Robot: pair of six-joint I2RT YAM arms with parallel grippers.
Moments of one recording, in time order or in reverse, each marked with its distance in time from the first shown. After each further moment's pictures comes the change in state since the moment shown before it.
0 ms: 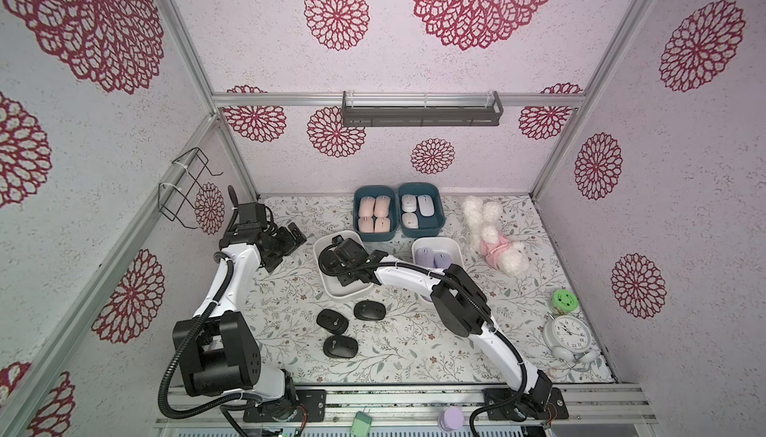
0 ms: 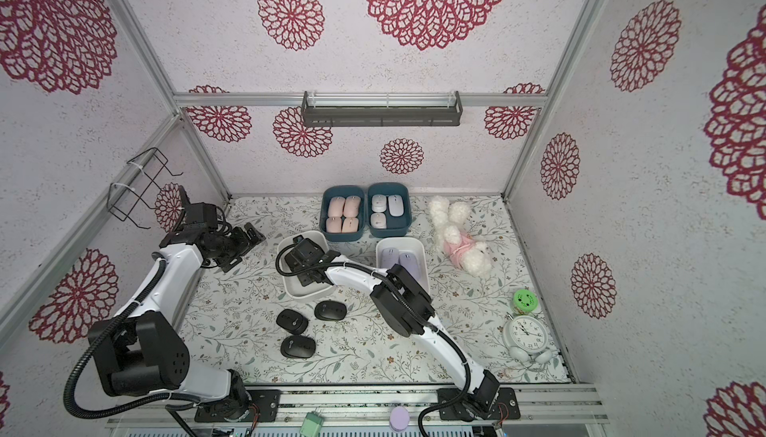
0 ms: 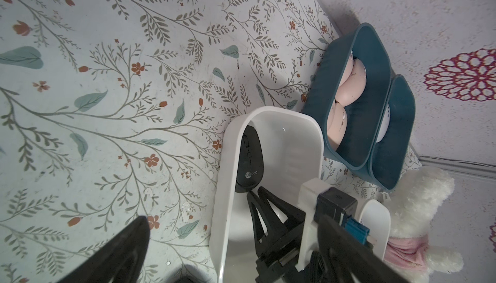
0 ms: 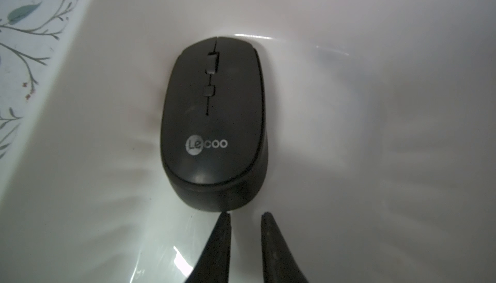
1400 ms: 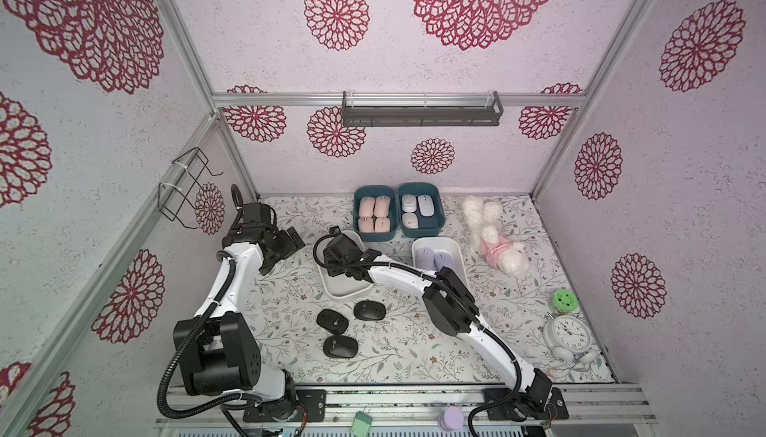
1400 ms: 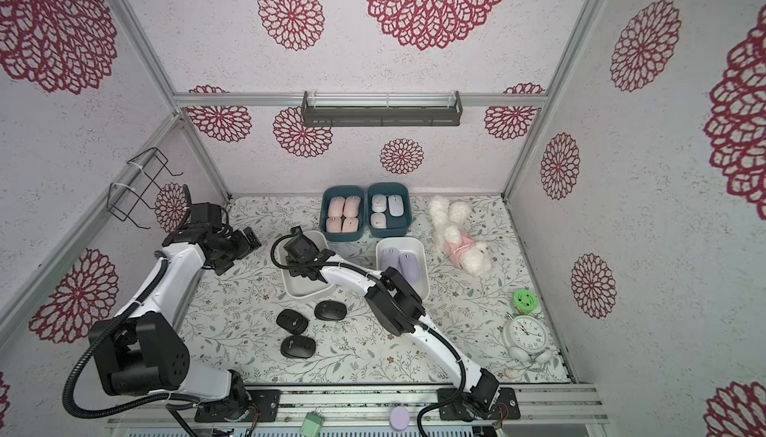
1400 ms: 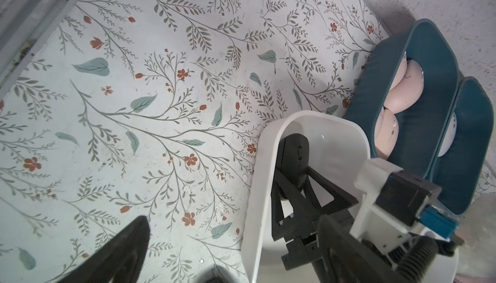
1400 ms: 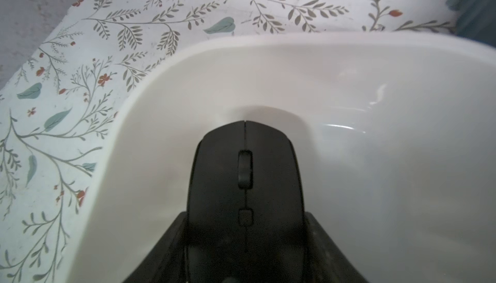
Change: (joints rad) left arm -0.027 0.000 0.011 -0.061 -0.179 0.018; right arm 0.000 0.139 0.197 0.077 0.053 0.140
